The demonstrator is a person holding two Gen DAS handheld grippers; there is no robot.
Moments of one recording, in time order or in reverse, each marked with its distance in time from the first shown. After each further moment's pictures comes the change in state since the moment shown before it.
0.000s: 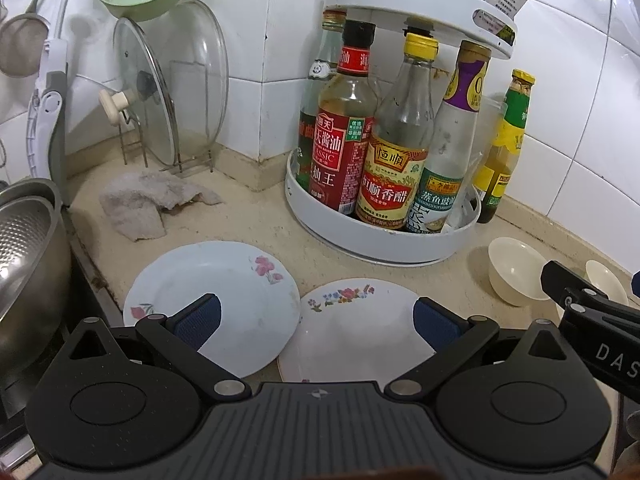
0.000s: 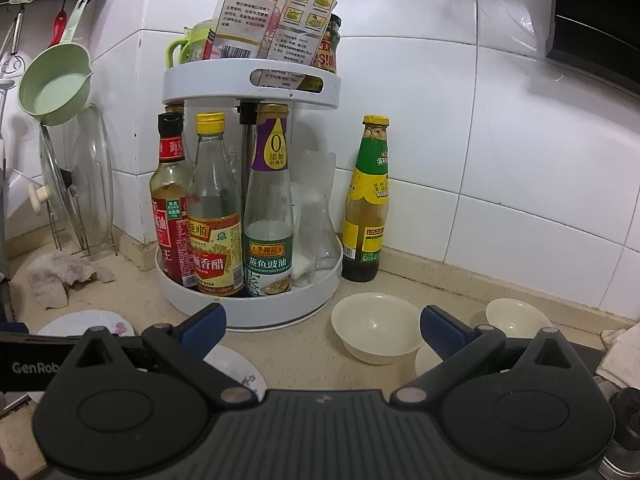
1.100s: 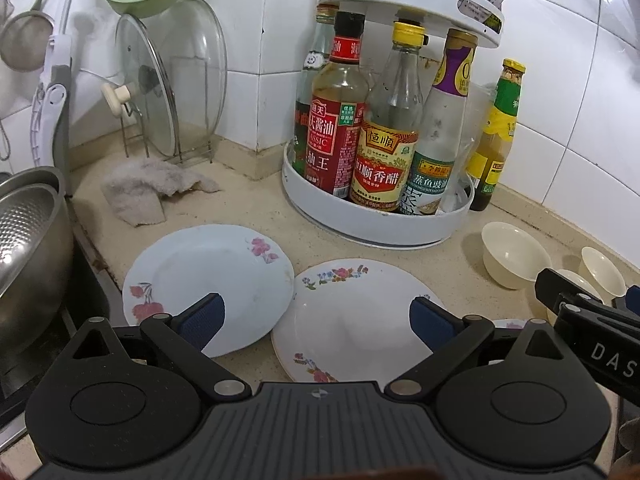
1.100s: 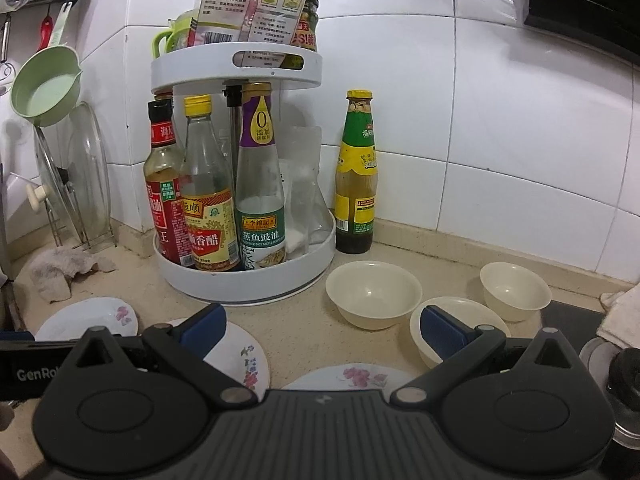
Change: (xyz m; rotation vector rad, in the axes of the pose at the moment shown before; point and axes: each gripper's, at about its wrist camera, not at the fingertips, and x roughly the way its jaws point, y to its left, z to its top) left arm -0.010 -0.008 -0.020 0.005 -0.002 0.006; right arm -0.012 -0.008 -0.020 0.067 0.047 -0.003
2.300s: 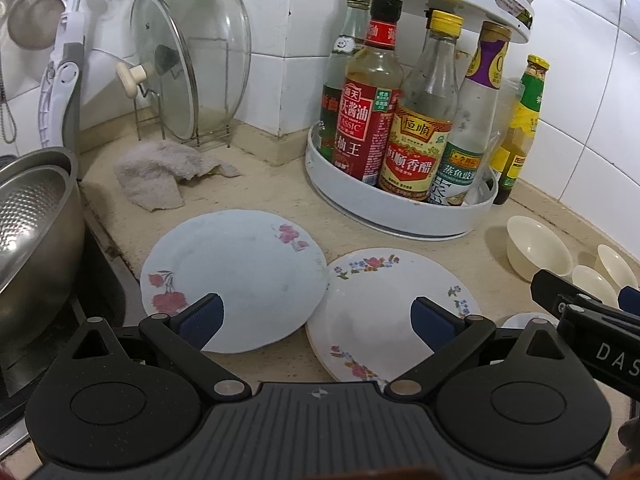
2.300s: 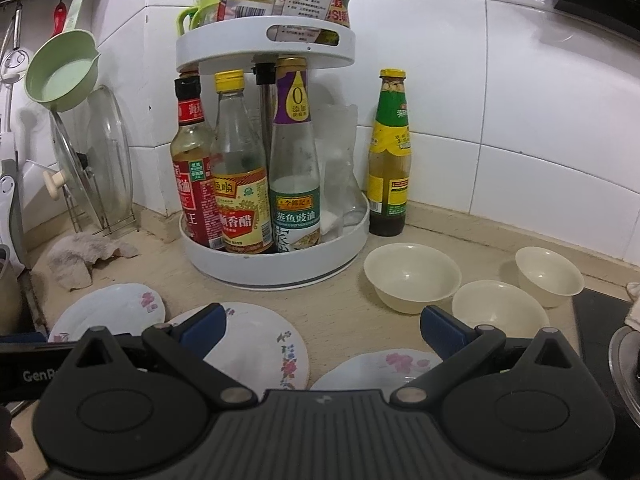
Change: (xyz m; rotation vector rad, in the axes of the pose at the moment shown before) left arm 0.012 0.029 -0.004 -0.027 0.037 0.014; right arm 0.014 0.023 -0.004 -0.006 0.052 0.061
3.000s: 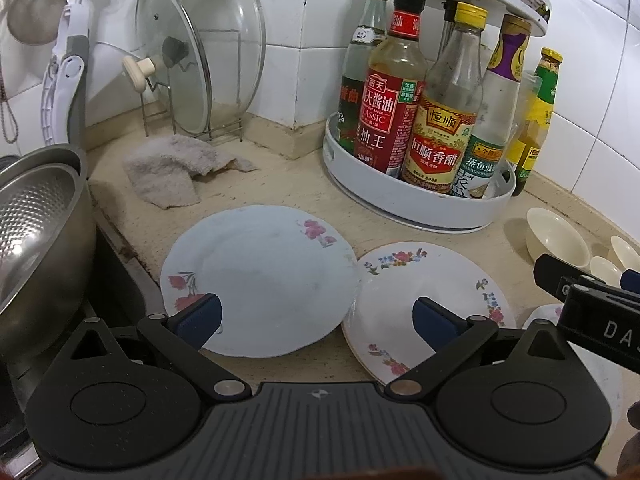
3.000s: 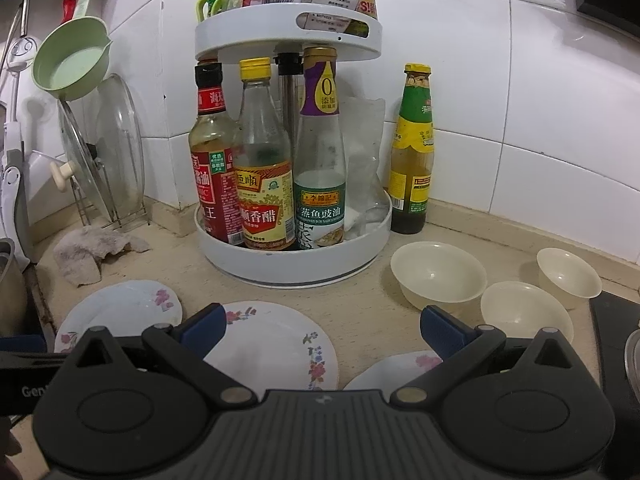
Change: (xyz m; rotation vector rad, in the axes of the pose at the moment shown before) left arm 0.010 0.023 0.002 0.018 0.023 0.007; right arm 0.011 0.023 0.001 -0.014 0.016 0.014
